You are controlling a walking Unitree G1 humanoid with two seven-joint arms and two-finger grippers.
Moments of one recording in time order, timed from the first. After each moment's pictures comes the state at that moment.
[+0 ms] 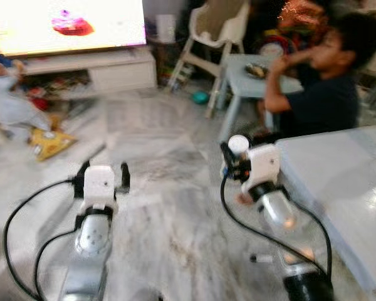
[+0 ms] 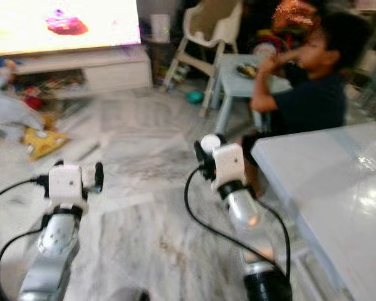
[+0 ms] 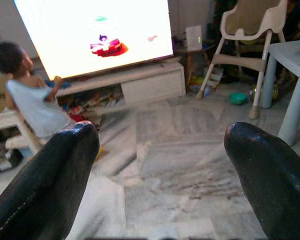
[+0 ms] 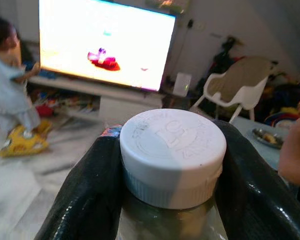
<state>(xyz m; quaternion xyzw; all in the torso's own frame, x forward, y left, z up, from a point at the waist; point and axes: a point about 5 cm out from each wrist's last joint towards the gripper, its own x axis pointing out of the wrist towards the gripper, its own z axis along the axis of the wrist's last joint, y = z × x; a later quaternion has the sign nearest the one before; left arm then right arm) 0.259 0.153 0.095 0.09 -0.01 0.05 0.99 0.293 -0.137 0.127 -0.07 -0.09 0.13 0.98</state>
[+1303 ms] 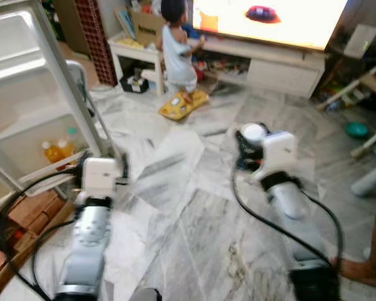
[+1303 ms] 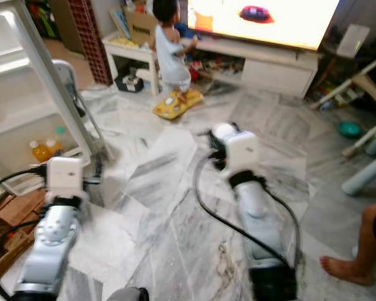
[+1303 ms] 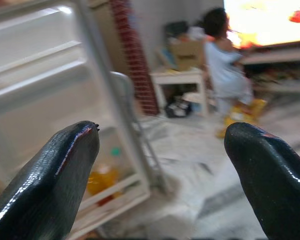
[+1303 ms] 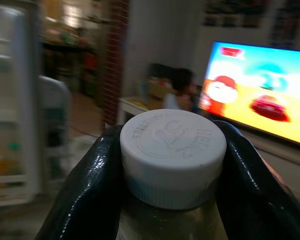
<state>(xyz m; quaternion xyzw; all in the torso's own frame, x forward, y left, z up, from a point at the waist) 0.269 0.170 0.108 0.12 -0.03 0.07 0.99 0.293 -0.127 0.150 -0.06 -0.11 0.13 0.98</state>
